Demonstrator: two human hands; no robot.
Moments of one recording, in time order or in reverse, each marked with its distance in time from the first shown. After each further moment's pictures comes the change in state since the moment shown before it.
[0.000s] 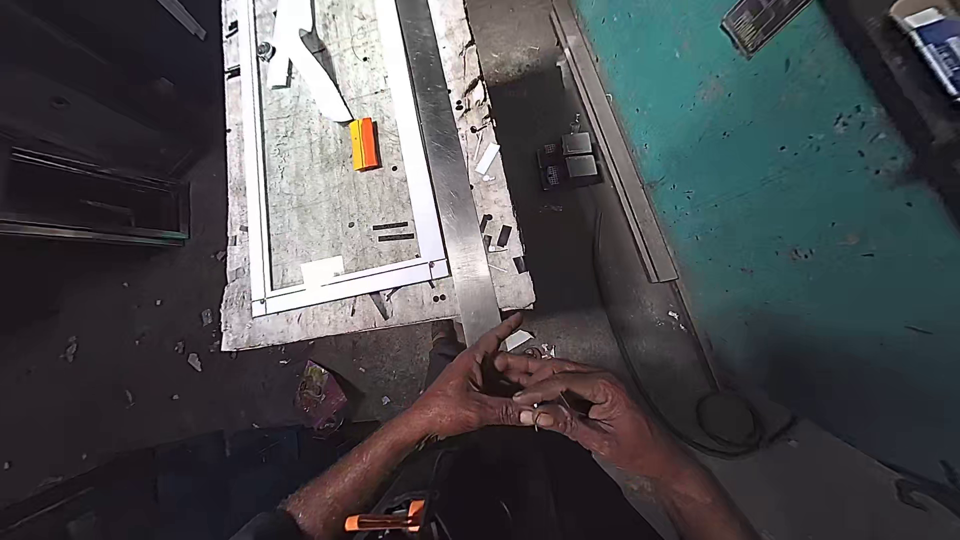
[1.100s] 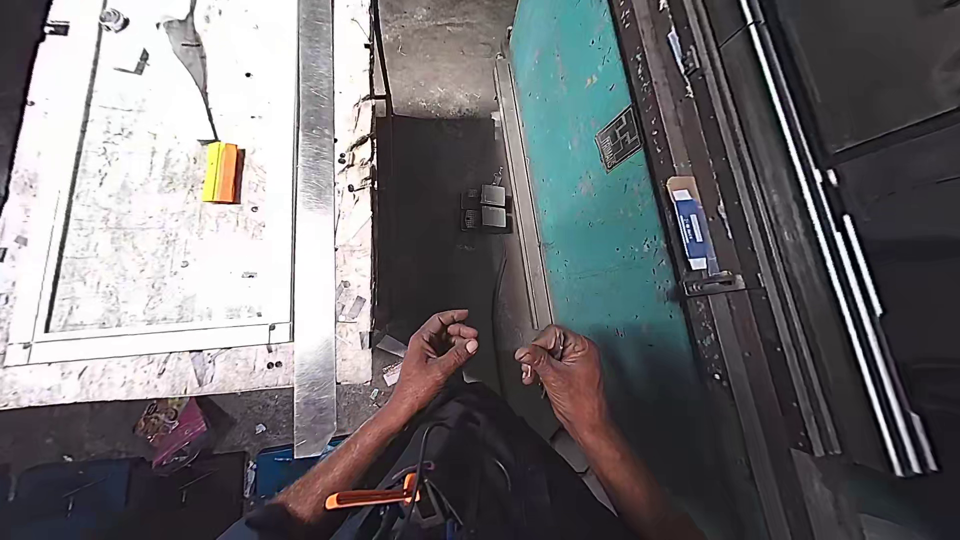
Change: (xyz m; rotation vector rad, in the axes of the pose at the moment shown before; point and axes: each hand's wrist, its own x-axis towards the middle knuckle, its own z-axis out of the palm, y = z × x) left_hand 0.272 -0.030 0.061 0.003 0.505 0.288; right_hand 0.044 -0.035 -0.271 -0.078 0.550 0.212
